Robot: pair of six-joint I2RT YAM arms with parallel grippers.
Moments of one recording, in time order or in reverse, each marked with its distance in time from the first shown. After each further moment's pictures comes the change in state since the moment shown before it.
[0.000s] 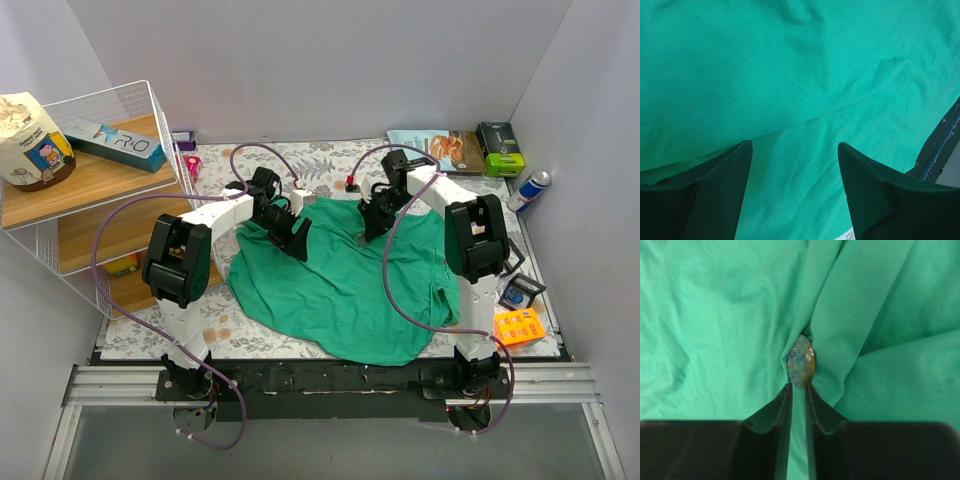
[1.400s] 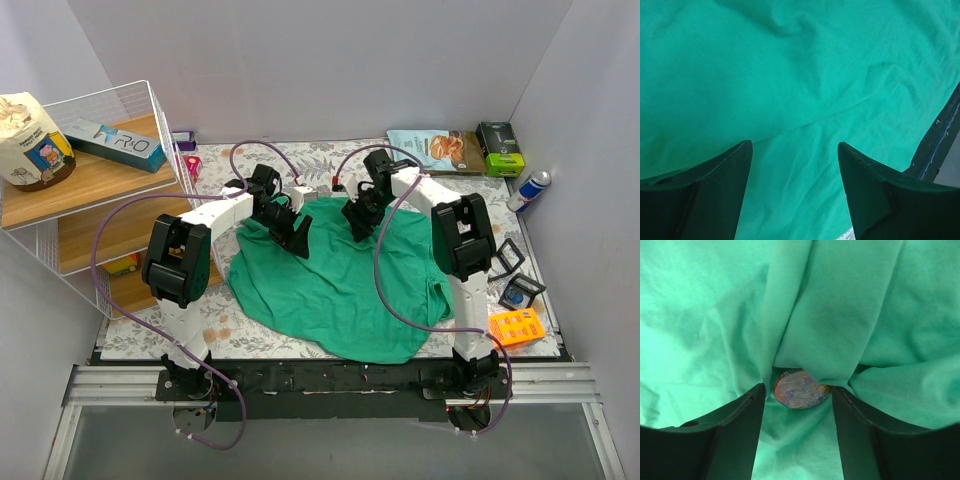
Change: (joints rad) left arm 0.000 0.000 0.021 0.000 0.031 0.007; right arm 0.070 0.076 0.071 0.092 0.151 0.130
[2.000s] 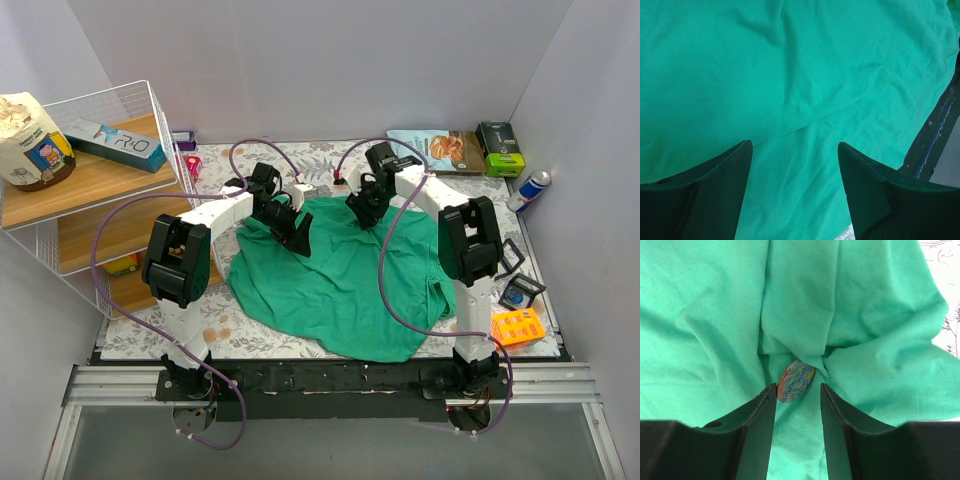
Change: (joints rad) left arm 0.000 0.000 0.011 0.005 0.030 -0.006; right arm 0.007 -0.072 -0.022 0.060 0.157 0.000
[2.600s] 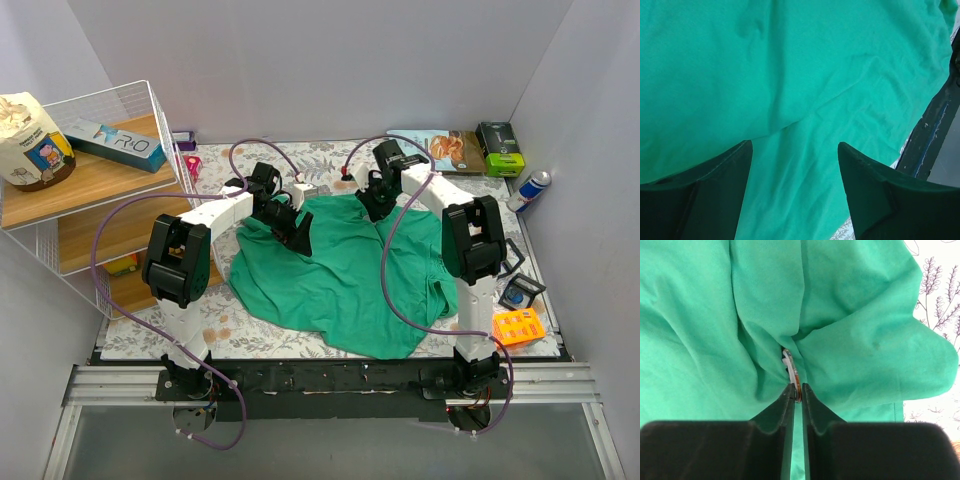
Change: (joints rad) left arm 0.000 0.000 0.000 0.008 0.012 -0.010; right arm -0.039 -0.003 -0.002 0.021 0.049 0.007
